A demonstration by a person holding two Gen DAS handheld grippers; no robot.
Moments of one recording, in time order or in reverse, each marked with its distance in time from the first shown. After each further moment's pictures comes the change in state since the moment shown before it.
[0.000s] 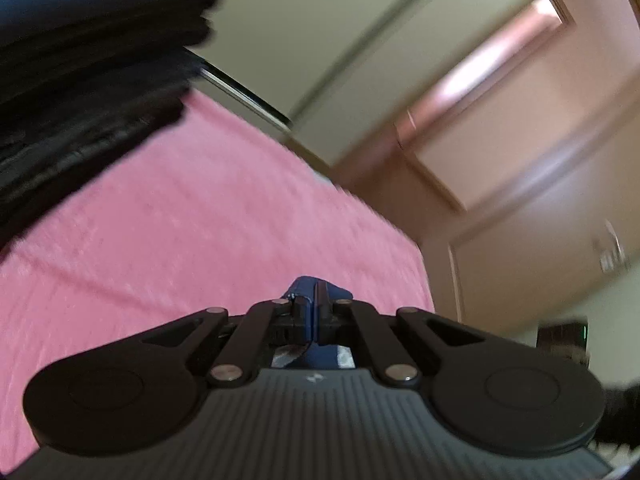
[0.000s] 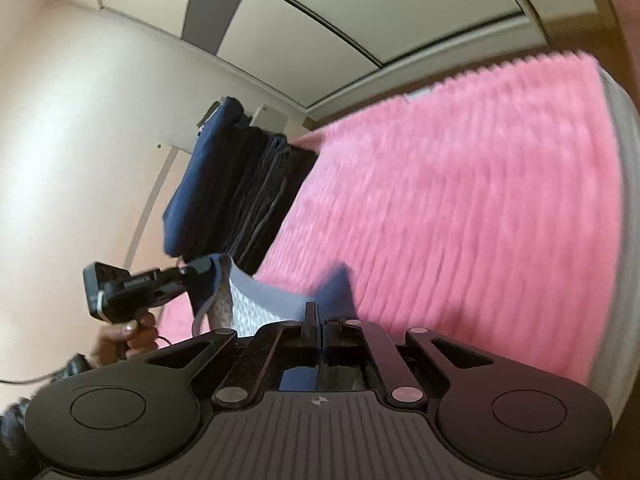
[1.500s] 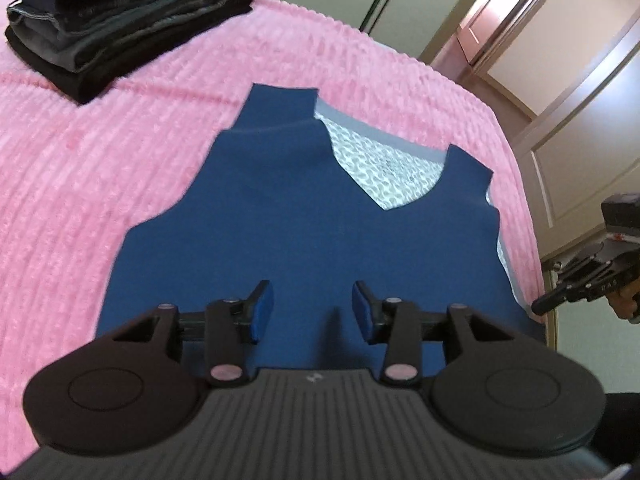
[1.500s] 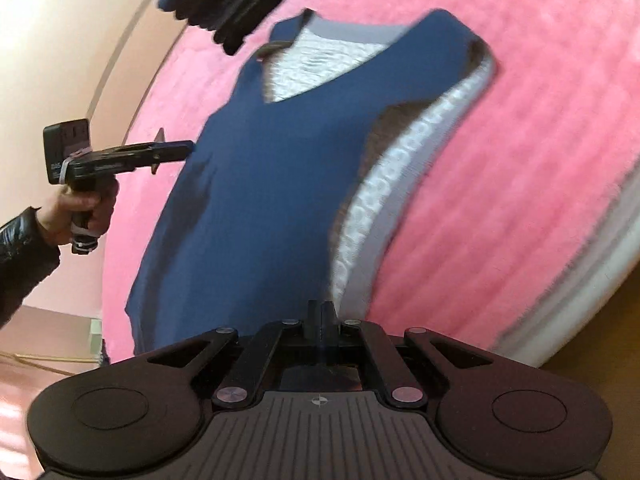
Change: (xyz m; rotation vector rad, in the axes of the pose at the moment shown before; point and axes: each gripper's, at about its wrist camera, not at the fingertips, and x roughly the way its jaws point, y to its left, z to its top) left arm -0.055 -0.020 -0.165 0.182 0.187 0.288; right arm 0.017 -0.004 -0.101 -0.274 0.600 -0.060
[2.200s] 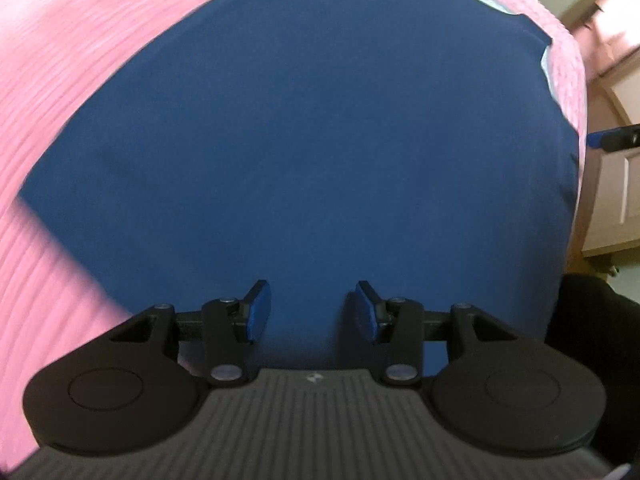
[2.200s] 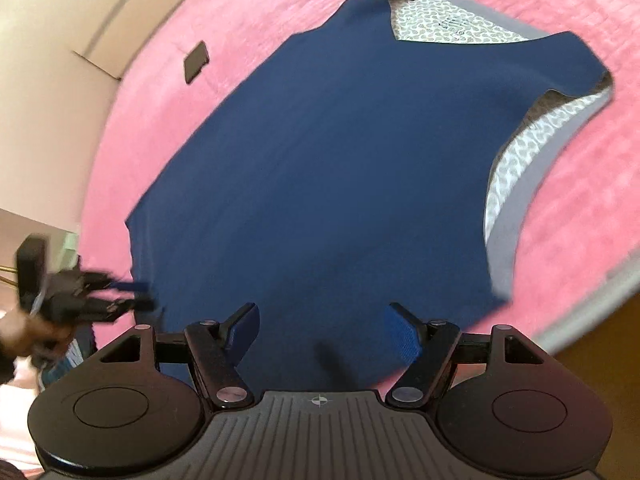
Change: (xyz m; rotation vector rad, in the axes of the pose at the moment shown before) left arm -0.142 -0.090 -0.309 -0.431 0.154 0.332; right arm 0.022 0.138 -0.057 -0.195 0.134 -0.149
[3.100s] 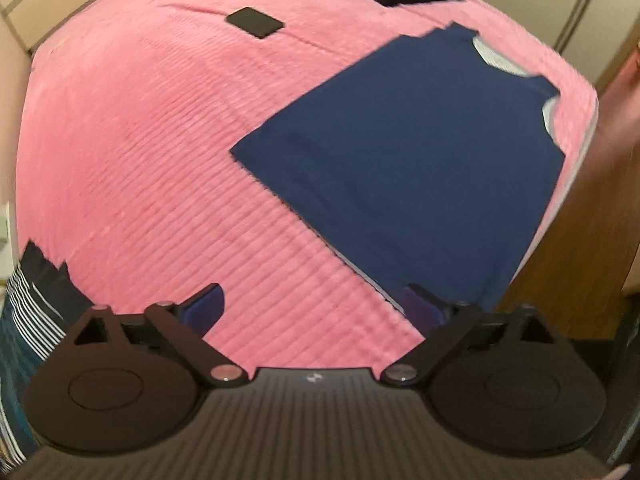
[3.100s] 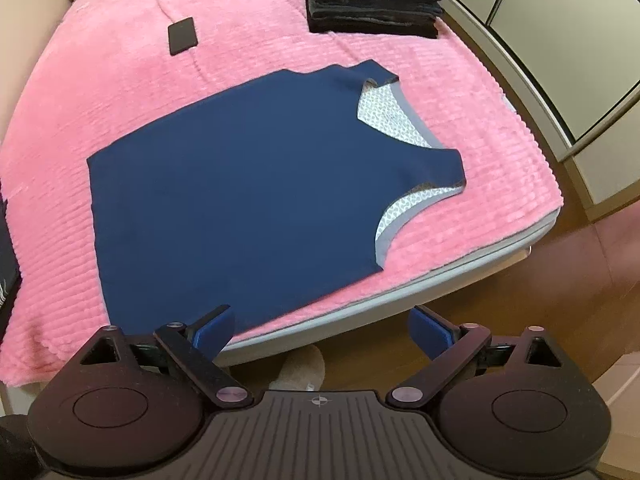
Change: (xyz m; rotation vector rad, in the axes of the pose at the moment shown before) left arm -0.203 -0.028 -0.119 -0.064 -0.163 0.245; right arm -0.135 0.166 -0.020 -0.236 0.016 -0.487
